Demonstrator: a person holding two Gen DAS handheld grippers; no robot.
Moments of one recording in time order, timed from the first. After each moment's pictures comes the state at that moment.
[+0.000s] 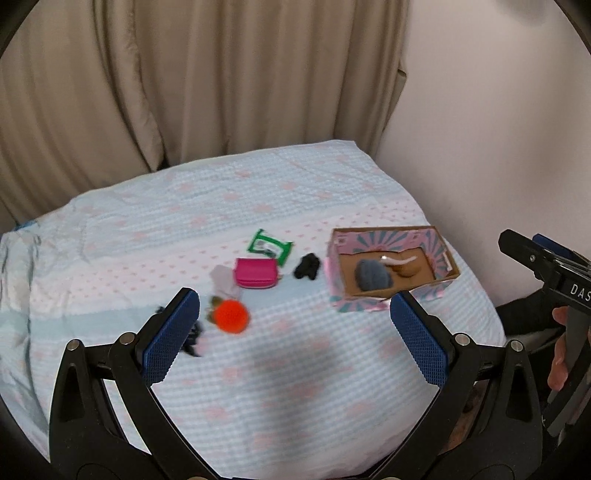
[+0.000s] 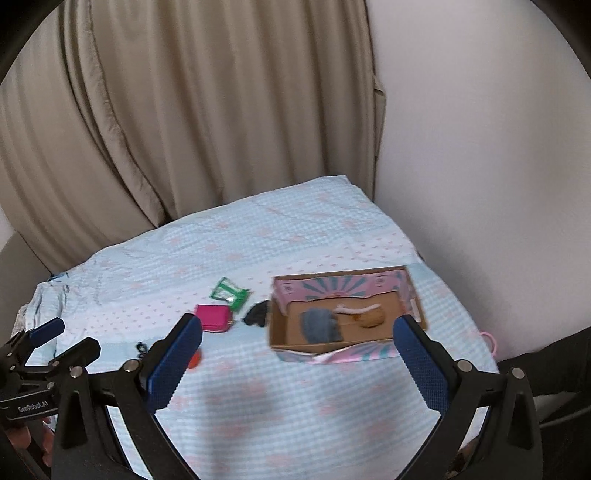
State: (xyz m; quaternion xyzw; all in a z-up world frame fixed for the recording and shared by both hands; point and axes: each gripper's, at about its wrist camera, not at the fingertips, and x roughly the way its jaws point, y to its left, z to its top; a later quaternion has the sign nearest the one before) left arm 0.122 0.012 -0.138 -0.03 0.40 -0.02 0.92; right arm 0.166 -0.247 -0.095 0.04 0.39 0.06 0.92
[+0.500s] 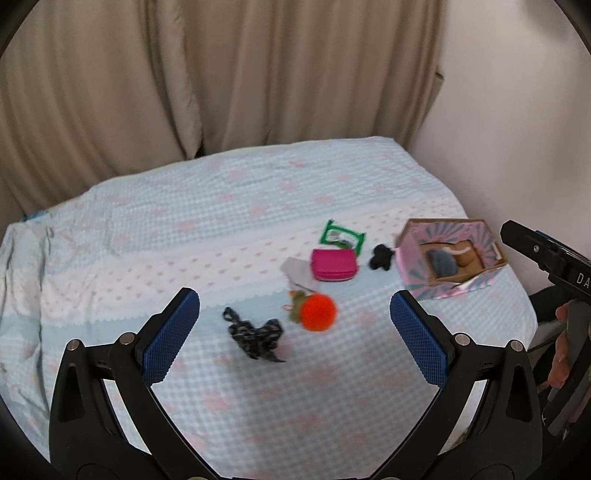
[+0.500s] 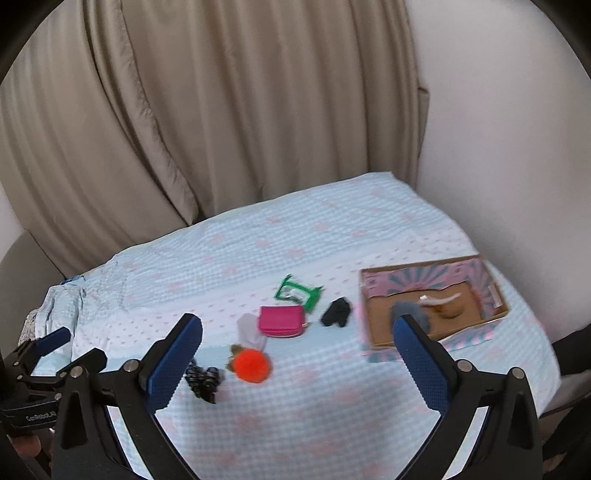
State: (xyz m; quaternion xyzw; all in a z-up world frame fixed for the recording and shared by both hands) left arm 0.135 0.182 -0.198 -0.04 0.40 -0.01 0.92; right arm 0.173 -0.085 -0.147 0.05 0.38 0.08 0.92
